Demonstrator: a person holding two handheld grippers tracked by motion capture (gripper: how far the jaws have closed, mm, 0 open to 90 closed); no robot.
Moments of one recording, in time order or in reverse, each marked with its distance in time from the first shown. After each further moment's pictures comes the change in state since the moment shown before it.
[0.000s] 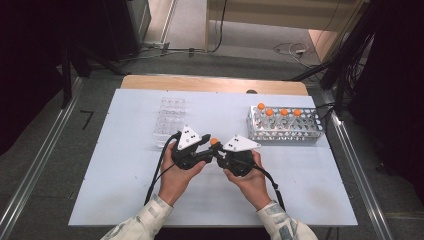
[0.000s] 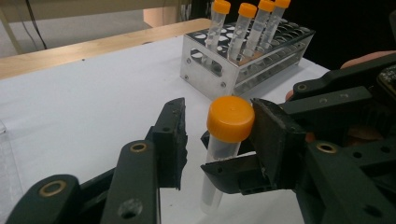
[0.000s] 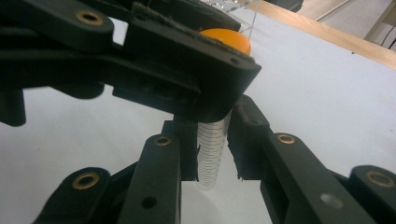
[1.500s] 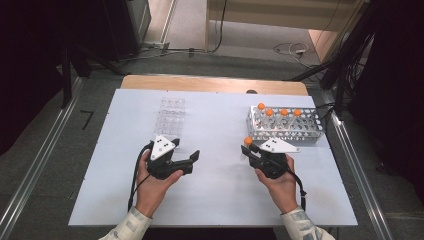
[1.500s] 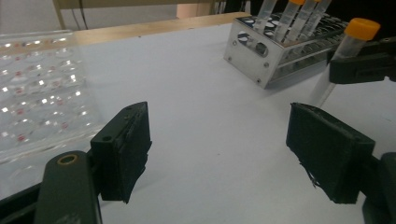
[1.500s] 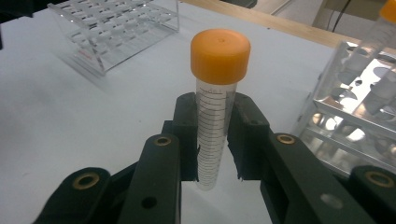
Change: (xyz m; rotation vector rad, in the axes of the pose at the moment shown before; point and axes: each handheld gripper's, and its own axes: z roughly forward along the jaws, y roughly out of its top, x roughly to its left) left arm 0.020 -0.022 -0.042 0.004 0.112 -0.059; right arm -0.048 -0.031 -0.052 -0.021 -0.116 0.106
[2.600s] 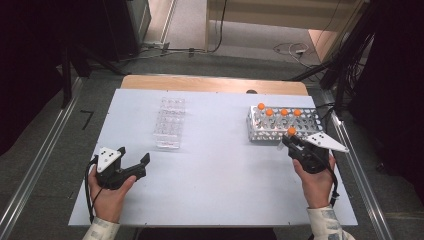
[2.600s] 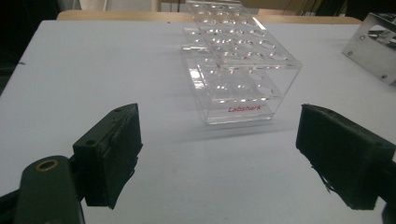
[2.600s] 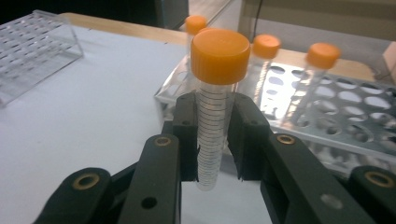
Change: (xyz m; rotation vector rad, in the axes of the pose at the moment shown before) left arm 0.079 -0.053 -0.072 -0.029 0.290 -0.146; right arm -0.072 -0.010 -0.055 -0.060 -0.218 0.133
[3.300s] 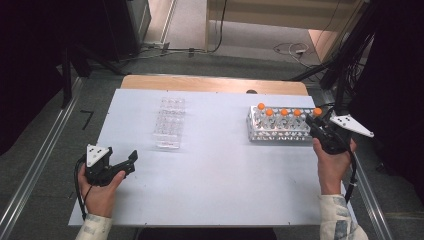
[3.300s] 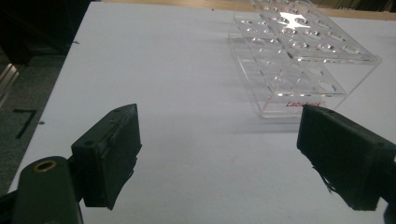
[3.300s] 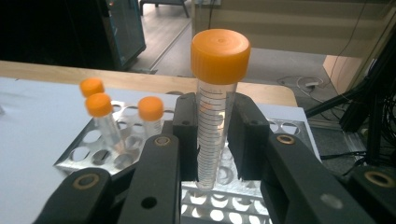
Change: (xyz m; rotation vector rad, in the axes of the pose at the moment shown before) left arm 0.036 -0.004 0.002 0.033 0.105 -0.055; right arm -0.061 0.029 0.001 -0.103 -0.169 0.082
